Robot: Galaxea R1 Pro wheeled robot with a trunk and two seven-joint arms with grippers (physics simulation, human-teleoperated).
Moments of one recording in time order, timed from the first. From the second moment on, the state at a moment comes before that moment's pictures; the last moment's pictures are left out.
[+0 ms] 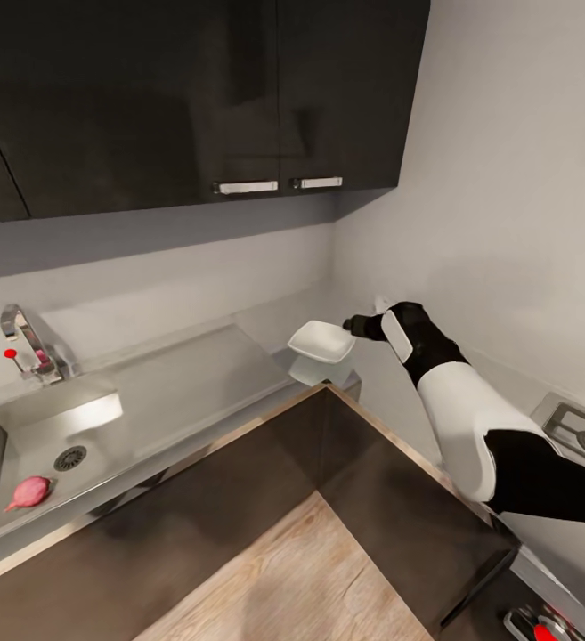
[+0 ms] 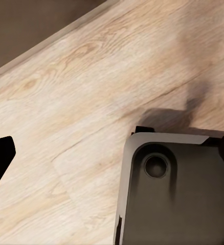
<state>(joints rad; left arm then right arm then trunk) 0.00 0.07 0.11 -0.20 0.02 -0.42 0.01 -1.33 0.09 -0.08 -0.49 -0.15 0.67 -0.10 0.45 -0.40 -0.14</state>
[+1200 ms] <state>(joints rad) 0.00 0.07 0.11 -0.20 0.02 -0.42 0.01 -1.32 0.08 -0.08 -0.43 -0.19 0.60 -0.10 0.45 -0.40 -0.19</state>
